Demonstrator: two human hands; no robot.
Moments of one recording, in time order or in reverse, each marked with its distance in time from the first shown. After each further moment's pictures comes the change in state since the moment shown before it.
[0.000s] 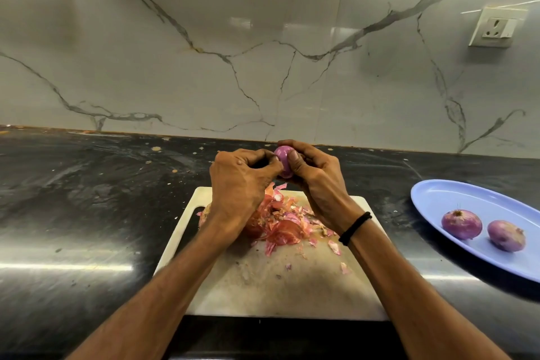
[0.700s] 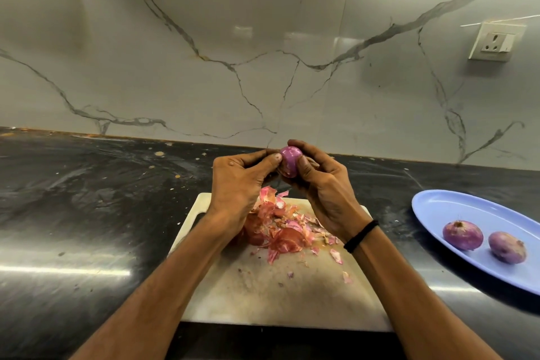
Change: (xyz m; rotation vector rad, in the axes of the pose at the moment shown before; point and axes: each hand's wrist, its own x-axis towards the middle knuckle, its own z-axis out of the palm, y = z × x) left_hand 0.004 0.017 -0.007 -0.497 -0.062 -0.311; right_hand 0.002 -0.006 -0.004 0.281 -0.025 0.087
